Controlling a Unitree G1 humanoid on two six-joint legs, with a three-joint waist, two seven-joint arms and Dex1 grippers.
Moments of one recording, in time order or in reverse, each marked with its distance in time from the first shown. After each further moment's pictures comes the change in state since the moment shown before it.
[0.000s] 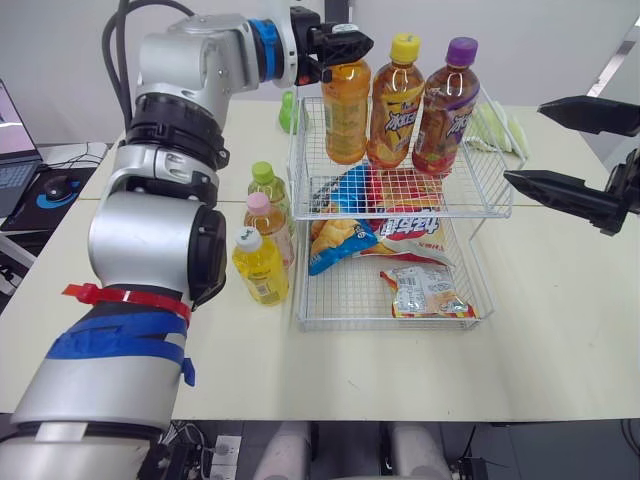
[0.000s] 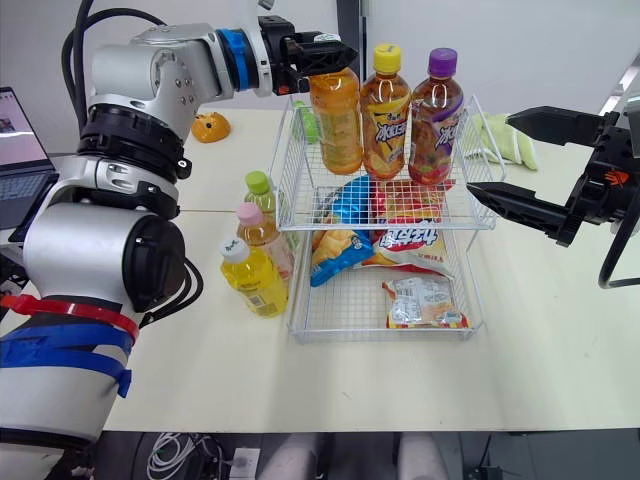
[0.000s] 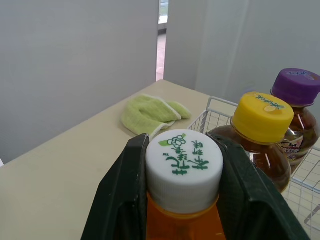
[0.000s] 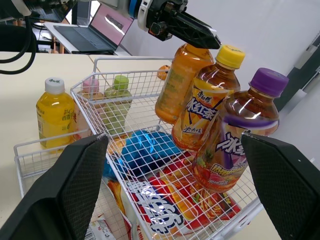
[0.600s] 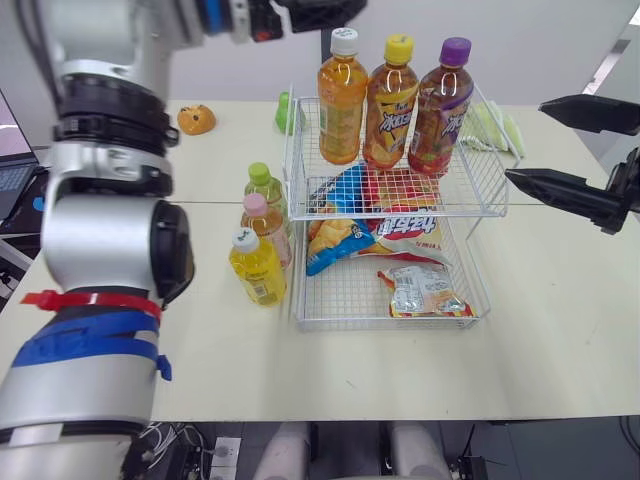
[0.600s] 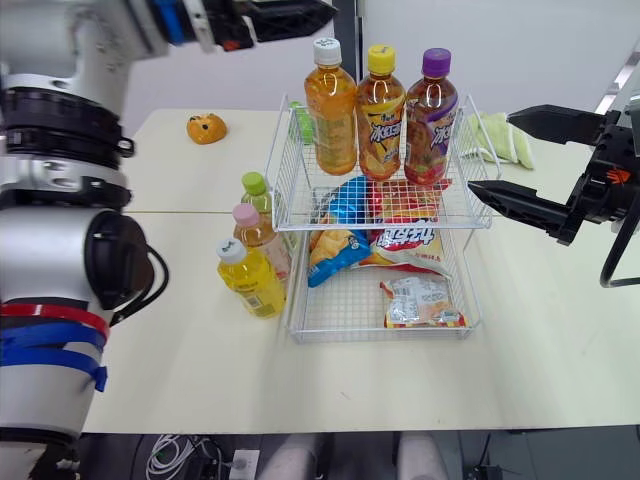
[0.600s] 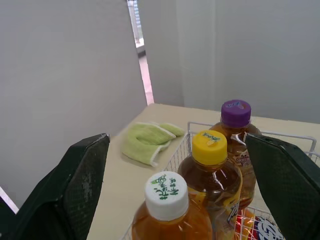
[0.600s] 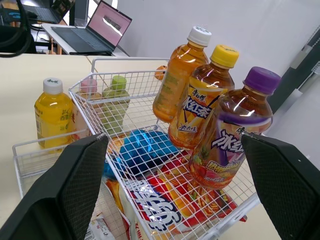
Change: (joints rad) left arm 0.052 0.207 0.027 -0.324 -0.017 0.054 -0.201; right arm 0.000 -0.002 0.005 0.012 -0.009 -0.024 0.008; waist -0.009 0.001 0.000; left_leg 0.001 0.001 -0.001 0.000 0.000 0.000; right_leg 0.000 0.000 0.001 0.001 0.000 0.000
